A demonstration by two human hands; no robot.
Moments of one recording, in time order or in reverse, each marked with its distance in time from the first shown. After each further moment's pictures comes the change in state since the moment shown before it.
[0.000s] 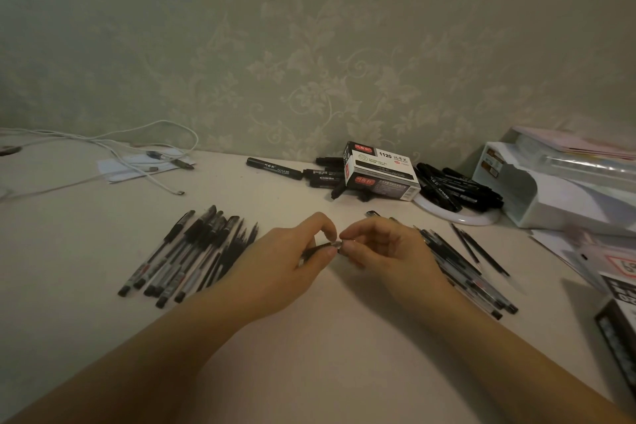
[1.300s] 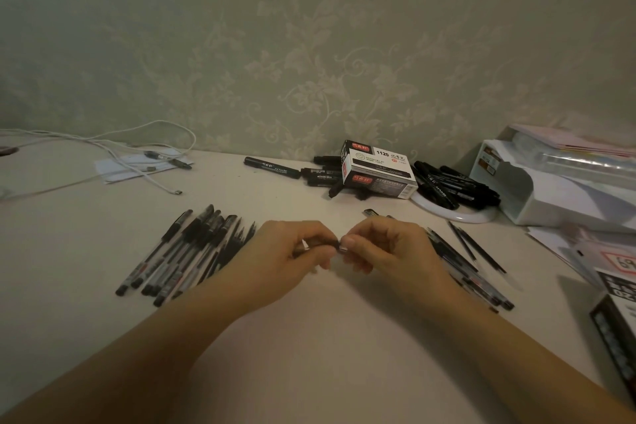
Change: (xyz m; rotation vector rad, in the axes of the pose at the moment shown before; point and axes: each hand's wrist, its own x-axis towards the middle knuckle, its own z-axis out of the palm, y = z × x) left_hand 0.001 0.005 -0.008 -0.237 -0.022 0.001; right_hand 0.001 0.000 -0.008 -0.150 -0.052 -0.087
